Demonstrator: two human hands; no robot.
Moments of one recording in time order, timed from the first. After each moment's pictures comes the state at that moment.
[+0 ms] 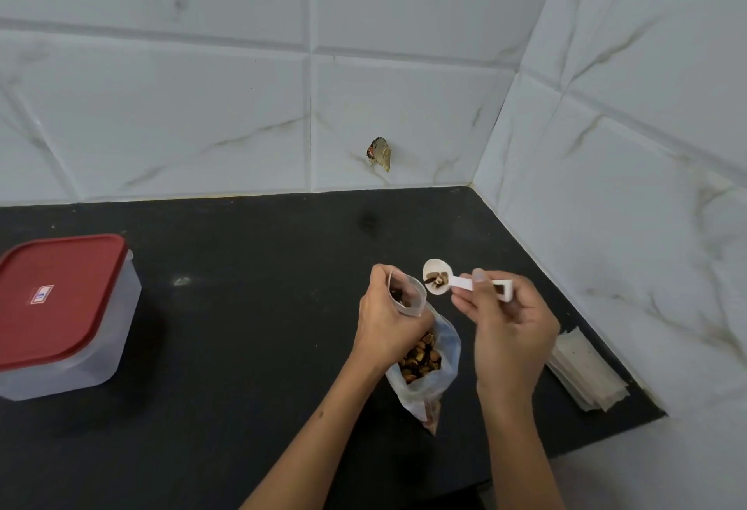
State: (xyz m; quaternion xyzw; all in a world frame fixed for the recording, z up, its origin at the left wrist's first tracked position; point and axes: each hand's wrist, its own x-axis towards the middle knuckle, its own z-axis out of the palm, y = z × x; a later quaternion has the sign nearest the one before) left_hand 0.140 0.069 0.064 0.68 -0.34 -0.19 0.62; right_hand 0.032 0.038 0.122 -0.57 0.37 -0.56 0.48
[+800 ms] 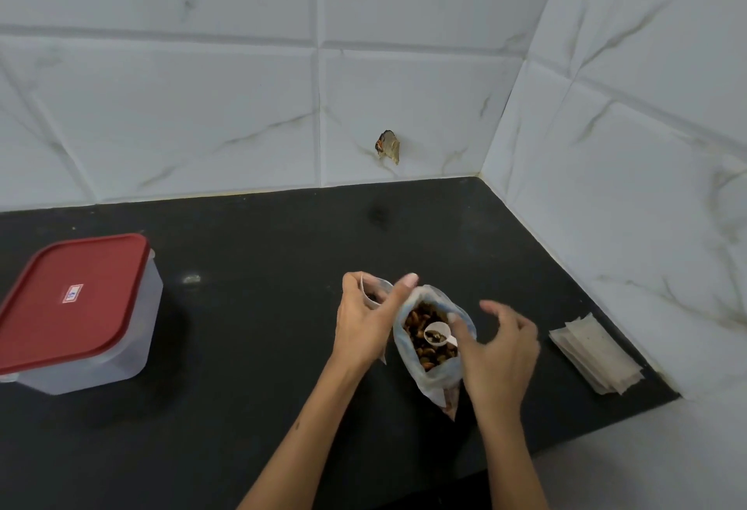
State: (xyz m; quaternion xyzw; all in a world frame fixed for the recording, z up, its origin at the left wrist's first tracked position) left_hand 0.162 0.108 0.057 0.66 -0.26 -0.26 0.65; right_hand 0.029 0.040 0.062 -0.69 0.58 -0.31 0.28
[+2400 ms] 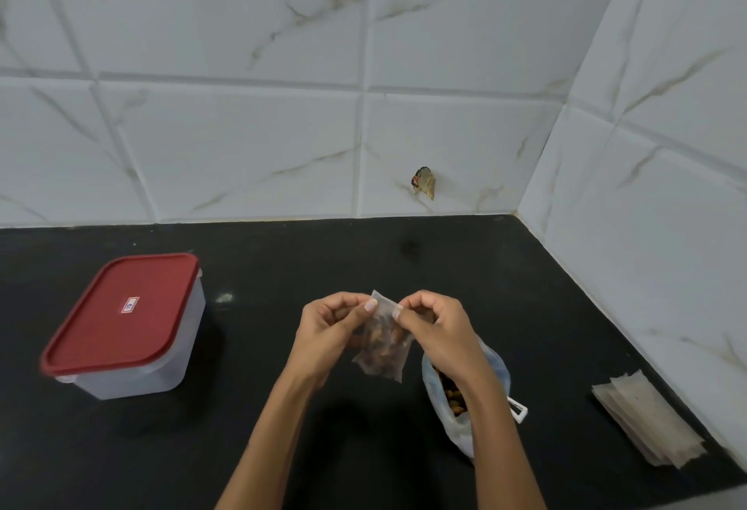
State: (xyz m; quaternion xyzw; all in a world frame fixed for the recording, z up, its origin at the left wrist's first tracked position) left_hand 0.222 0.154 0.074 0.56 -0.26 -0.30 0.73; right_hand 0.105 0.038 0.105 -0.77 0.24 -0.20 0.56
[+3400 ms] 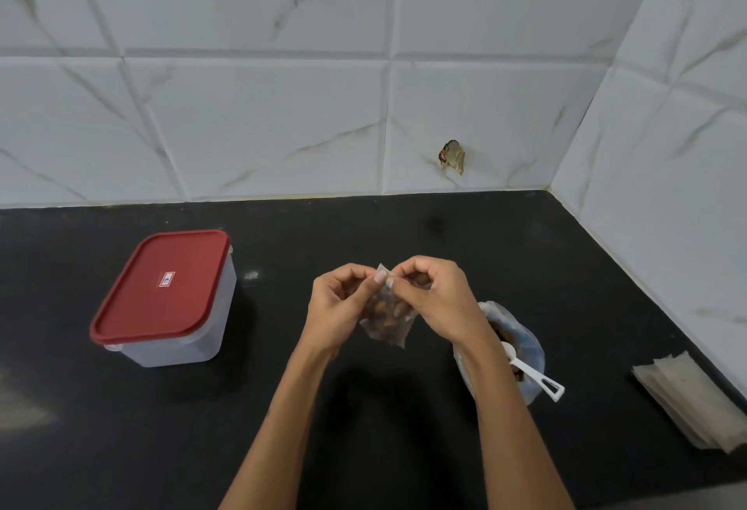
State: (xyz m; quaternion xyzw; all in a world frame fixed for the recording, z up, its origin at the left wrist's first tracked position) left_hand 0.243 0.168 0.062 0.60 -0.30 -0.21 0.71; right_hand 0.142 0.051 0.100 -0.80 0.19 -0.20 0.54
